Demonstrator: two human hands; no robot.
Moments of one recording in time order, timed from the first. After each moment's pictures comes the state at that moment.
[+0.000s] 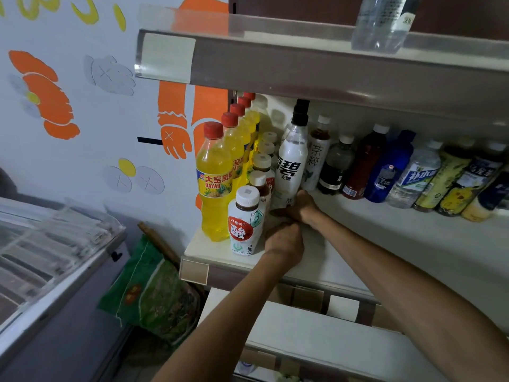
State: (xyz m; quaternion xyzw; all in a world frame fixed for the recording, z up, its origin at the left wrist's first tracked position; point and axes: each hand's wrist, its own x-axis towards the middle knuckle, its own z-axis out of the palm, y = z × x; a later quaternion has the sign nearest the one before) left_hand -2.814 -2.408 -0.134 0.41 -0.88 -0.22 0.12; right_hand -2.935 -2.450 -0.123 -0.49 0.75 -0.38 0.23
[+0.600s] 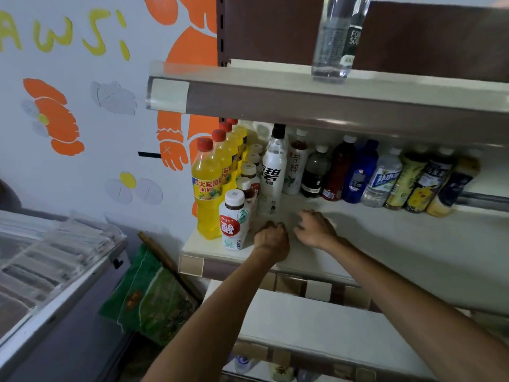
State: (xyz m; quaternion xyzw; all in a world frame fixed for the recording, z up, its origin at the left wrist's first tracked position) left_hand -2.810 -2.386 -0.121 0.43 -0.88 -0.16 0.07; right_hand -2.933 -2.347 -0.107 -0.52 0.84 -0.13 0.06
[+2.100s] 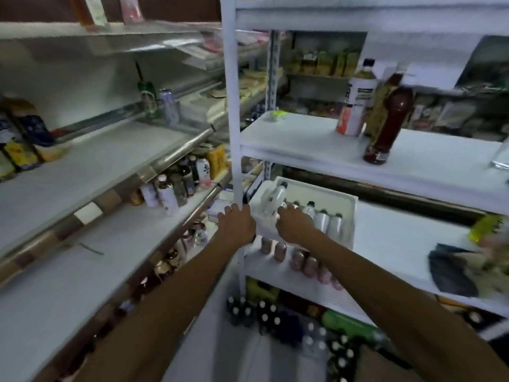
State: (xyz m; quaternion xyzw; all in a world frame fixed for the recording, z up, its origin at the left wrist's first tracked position) left_hand -2.897 -1.800 -0.171 -0.18 -0.98 -0.05 0.03; right_hand -2.861 -1.630 -0.167 0.02 1.00 -0.07 0.02
